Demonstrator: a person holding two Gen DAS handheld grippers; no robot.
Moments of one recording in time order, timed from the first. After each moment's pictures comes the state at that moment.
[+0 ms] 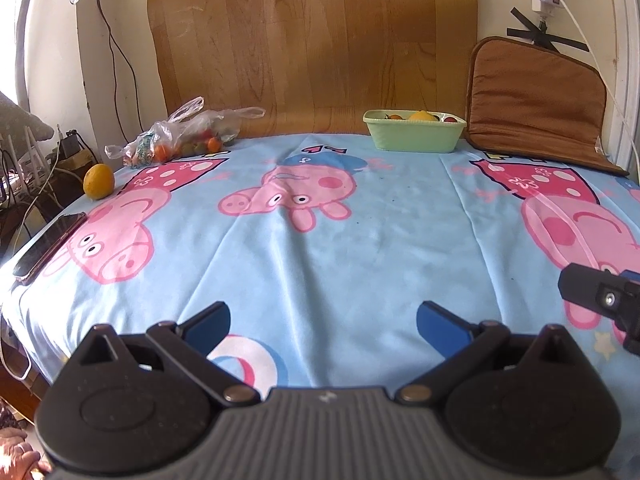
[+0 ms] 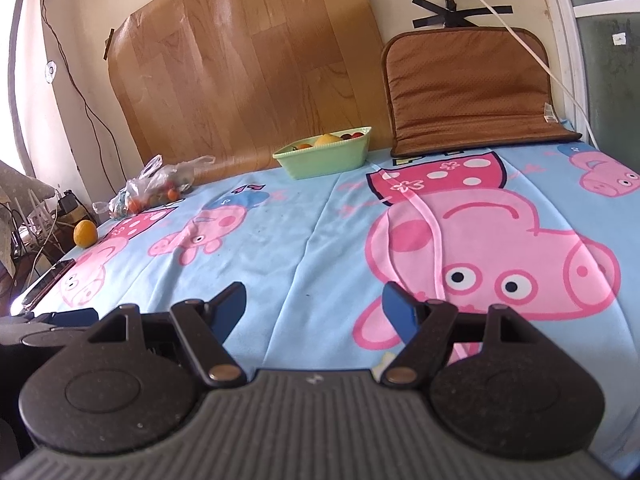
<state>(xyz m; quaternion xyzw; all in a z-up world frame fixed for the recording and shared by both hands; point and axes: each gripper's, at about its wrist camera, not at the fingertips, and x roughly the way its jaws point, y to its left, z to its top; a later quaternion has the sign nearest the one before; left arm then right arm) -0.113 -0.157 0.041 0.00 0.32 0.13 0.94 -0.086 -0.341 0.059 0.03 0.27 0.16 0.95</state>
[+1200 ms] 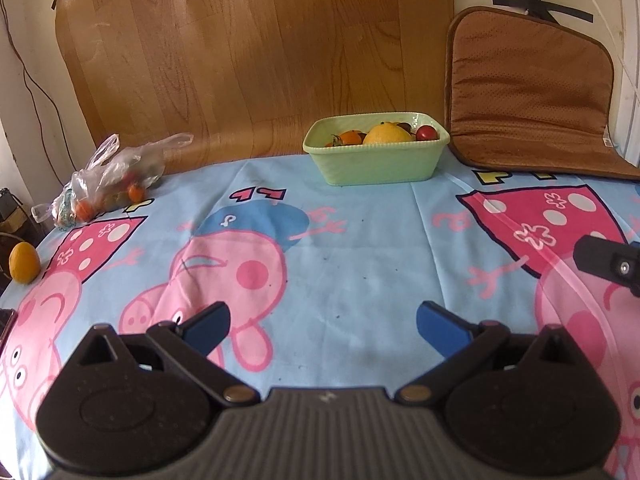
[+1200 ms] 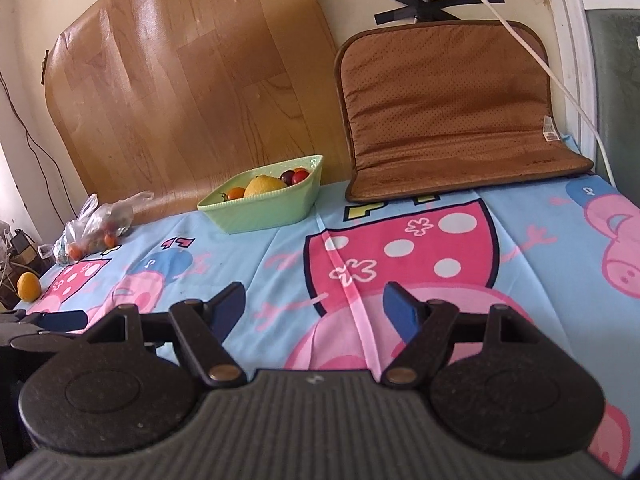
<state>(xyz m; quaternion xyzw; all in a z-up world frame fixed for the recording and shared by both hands) 0.053 -0.177 0.055 0.04 0.36 0.09 0.93 0.053 -0.375 0.076 0.04 0.28 0.13 0.95</state>
